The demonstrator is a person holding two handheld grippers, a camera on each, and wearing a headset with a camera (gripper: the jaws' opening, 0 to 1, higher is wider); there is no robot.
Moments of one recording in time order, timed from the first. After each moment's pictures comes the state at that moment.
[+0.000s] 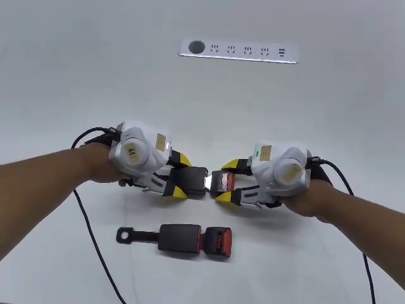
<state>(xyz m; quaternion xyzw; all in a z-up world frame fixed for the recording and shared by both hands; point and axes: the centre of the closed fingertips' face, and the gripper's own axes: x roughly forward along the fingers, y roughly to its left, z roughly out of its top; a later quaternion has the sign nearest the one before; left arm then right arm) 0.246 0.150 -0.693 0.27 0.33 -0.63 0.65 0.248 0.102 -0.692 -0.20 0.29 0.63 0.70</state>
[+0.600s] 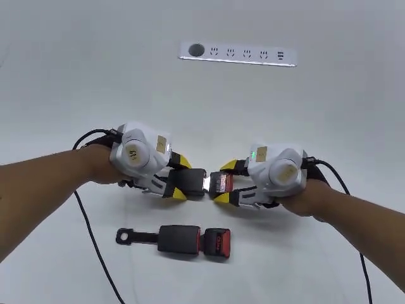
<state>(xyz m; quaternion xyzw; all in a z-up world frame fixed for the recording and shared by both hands) 0.248 0.151 -0.694 0.27 0.33 -0.63 0.65 0.250 0.103 -0.692 -0.22 0.28 0.63 0.69</state>
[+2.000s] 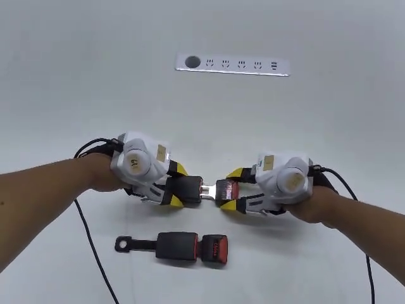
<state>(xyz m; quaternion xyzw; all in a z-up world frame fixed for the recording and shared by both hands) 0.248 0.151 -0.694 0.29 0.34 -0.62 0.64 0.253 0.082 -0.694 -0.21 0.28 0.63 0.69</state>
